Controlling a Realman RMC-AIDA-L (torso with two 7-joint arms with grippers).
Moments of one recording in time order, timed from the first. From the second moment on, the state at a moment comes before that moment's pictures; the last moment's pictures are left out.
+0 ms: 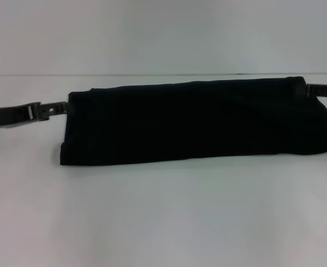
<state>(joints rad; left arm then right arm) -0.62 -2.04 0.41 0.82 2.31 1.34 -2.17 0.72 1.86 -0.48 -0.52 -2.19 -1.32 1.95</state>
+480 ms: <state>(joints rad) -0.62 -2.05 0.46 0.74 2.41 1.27 -2.20 0.69 1.86 -0.50 -0.53 -2.22 -1.31 2.02</state>
